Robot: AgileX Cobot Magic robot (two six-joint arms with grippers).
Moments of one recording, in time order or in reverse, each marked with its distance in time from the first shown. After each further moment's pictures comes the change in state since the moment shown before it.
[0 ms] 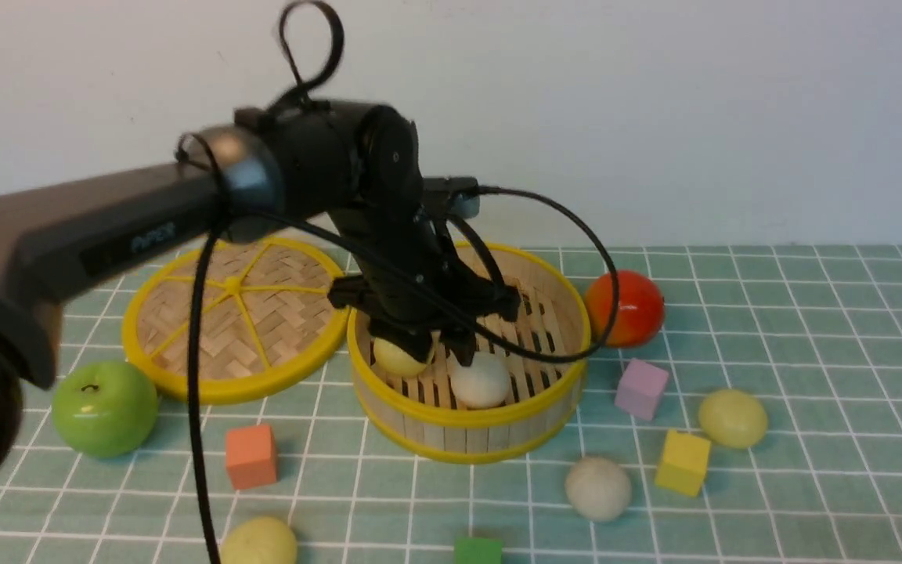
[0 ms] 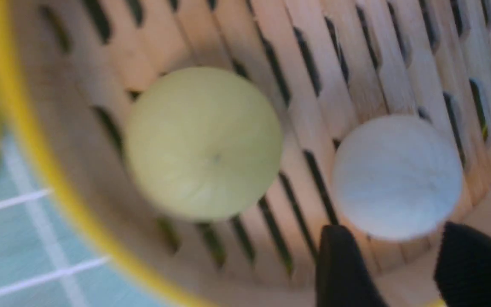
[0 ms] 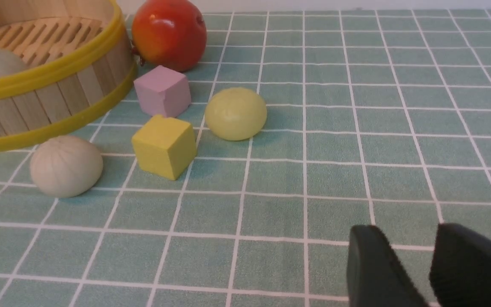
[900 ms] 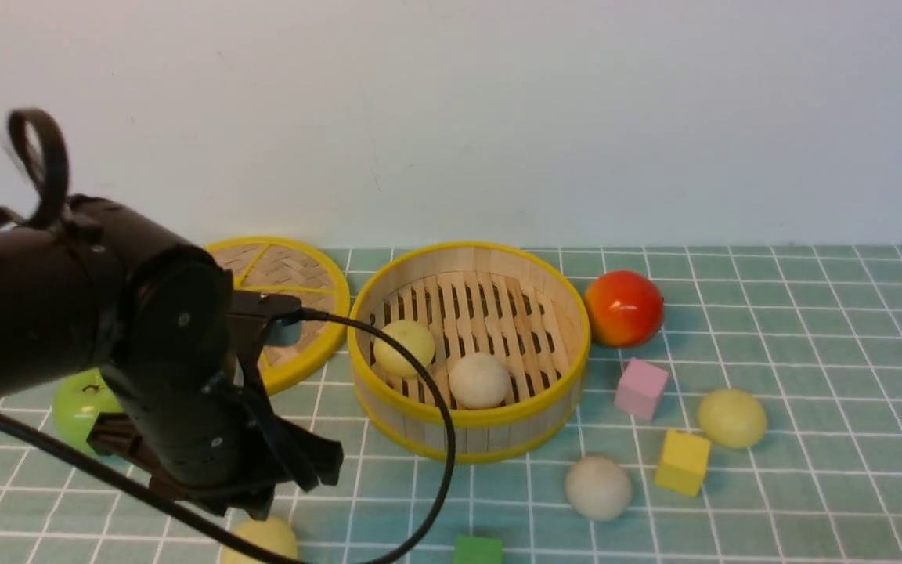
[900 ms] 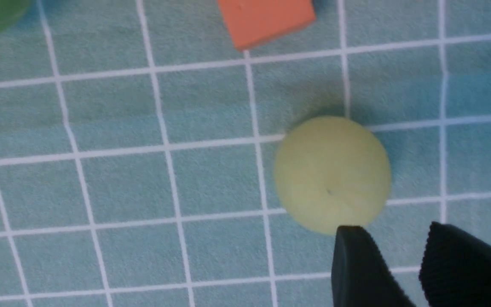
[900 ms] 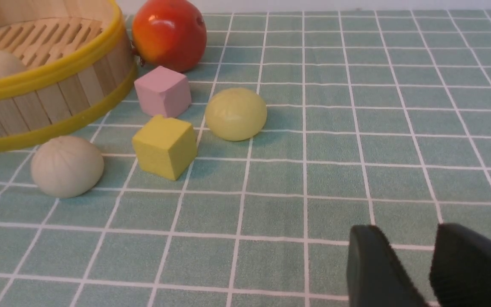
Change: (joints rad) right arm 0.000 0.000 0.000 0.000 0.000 0.000; left arm 0.000 -0.484 0.736 0.270 -0.094 -0.280
